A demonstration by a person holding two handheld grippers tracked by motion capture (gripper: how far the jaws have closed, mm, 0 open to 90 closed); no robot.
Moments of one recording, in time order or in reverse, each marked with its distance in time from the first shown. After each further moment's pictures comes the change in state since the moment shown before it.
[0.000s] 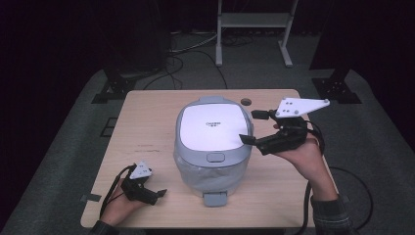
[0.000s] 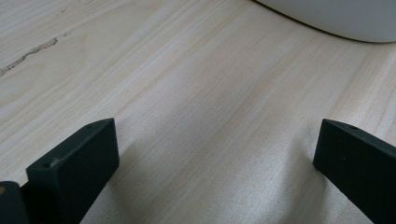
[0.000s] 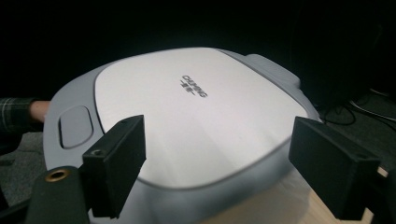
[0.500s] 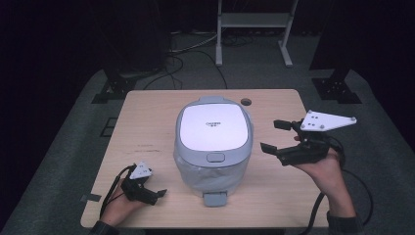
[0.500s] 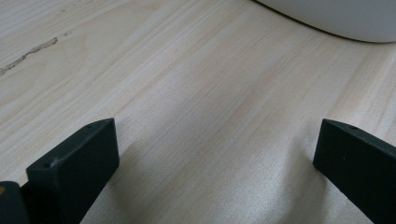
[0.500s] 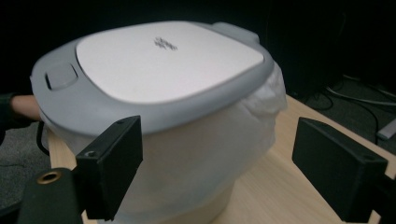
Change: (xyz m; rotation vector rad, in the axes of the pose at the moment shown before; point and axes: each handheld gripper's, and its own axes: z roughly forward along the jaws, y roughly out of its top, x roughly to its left) left arm 0.000 0.000 0.000 0.000 0.001 0.000; right arm -0.004 -0.043 -0.035 -0.012 -0.081 0.072
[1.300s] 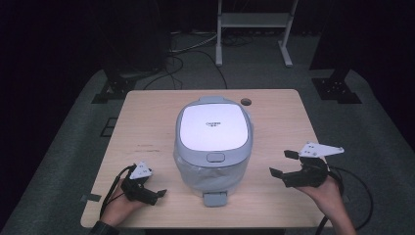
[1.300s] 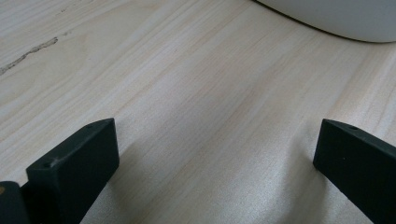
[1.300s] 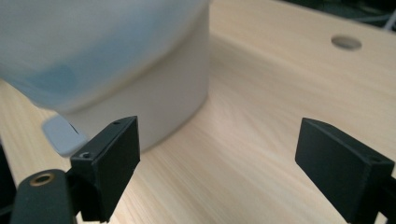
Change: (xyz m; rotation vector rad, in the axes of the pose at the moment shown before) left arm 0.000 0.000 0.000 0.002 0.001 0.000; right arm -0.016 -0.110 0.011 0.195 -0.114 0.147
